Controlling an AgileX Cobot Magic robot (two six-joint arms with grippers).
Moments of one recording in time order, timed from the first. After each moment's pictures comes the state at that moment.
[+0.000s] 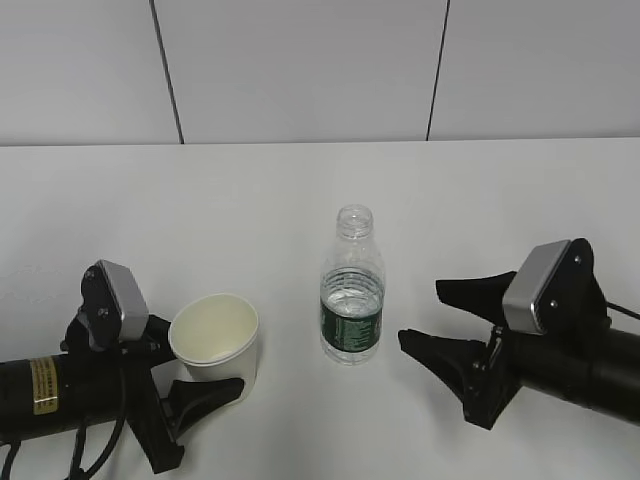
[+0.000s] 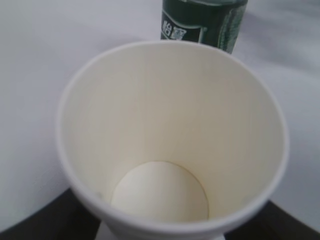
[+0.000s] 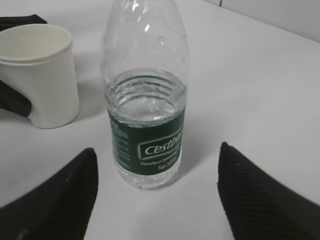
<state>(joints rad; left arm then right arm) -0.25 2.03 -0.40 0.82 -1.15 -0.04 0.13 1.83 -0.35 -0.68 -1.14 0.00</state>
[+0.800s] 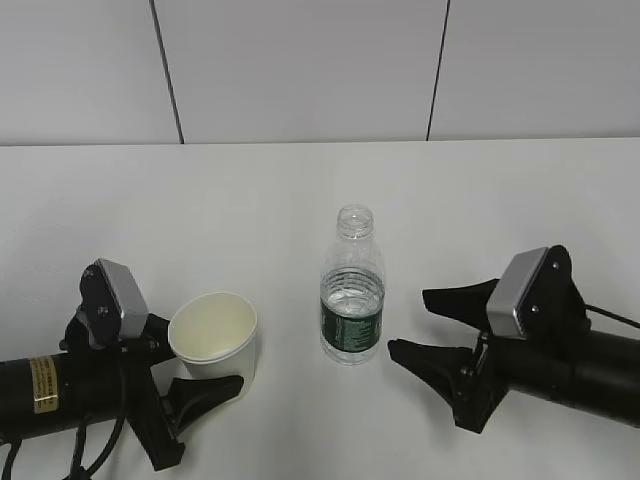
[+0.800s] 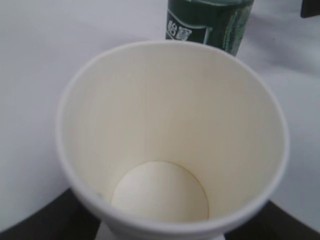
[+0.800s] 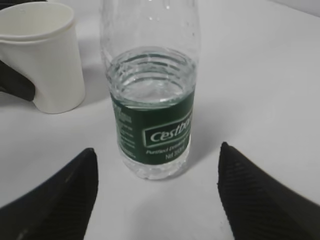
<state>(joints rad) -0.25 2.03 -0.40 0.80 -1.15 -0.04 0.14 1.91 -0.38 -0.72 -1.14 0.00</state>
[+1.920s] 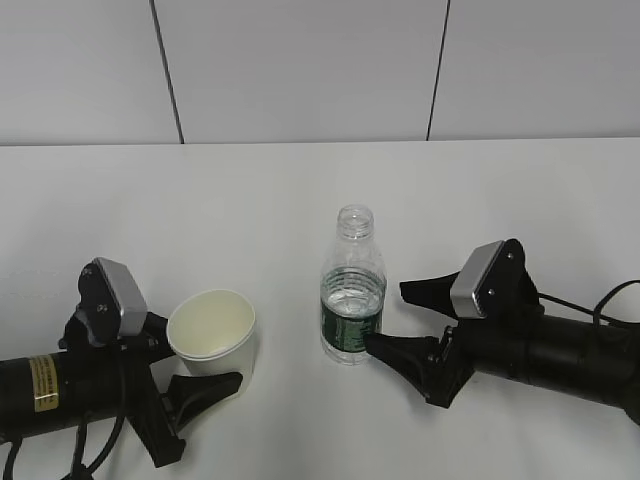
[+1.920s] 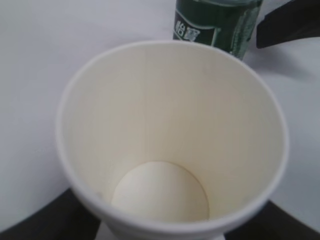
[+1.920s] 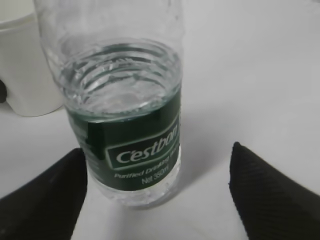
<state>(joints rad) -0.25 2.03 -0.40 0.79 -1.15 -0.04 0.14 2.09 -0.56 -0.77 -1.14 0.05</state>
